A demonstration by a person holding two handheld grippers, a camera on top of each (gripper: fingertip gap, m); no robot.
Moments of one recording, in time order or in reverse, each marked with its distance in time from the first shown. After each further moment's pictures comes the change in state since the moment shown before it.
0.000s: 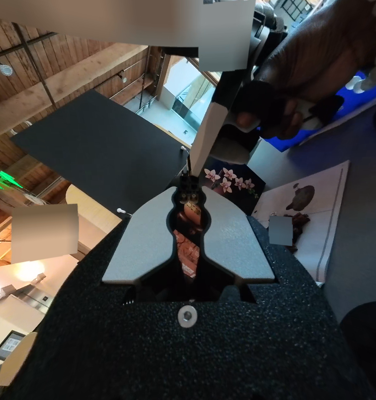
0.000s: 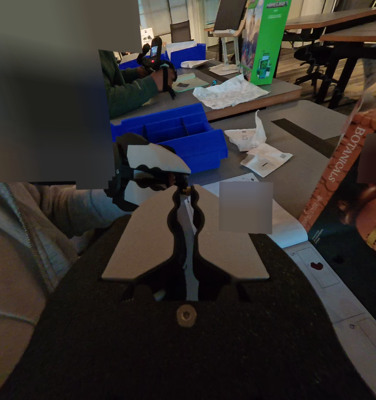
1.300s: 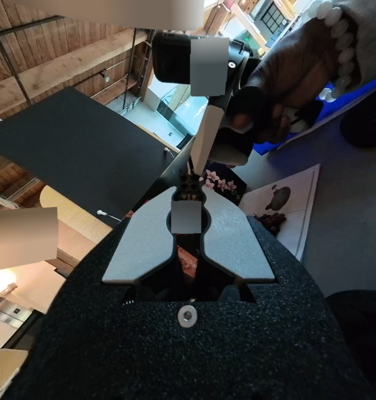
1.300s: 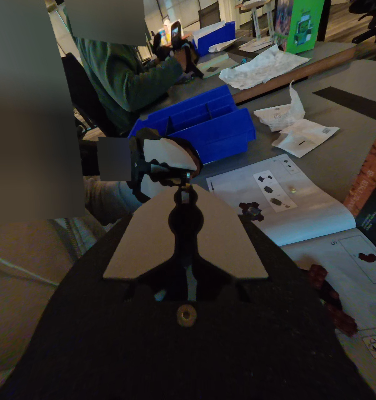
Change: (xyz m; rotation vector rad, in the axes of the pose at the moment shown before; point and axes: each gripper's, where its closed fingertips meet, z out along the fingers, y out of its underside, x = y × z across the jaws) left arm 0.015 -0.001 -0.003 0.012 0.077 -0.045; right arm -0.008 0.018 -0.006 -0.038 -0.158 0.144
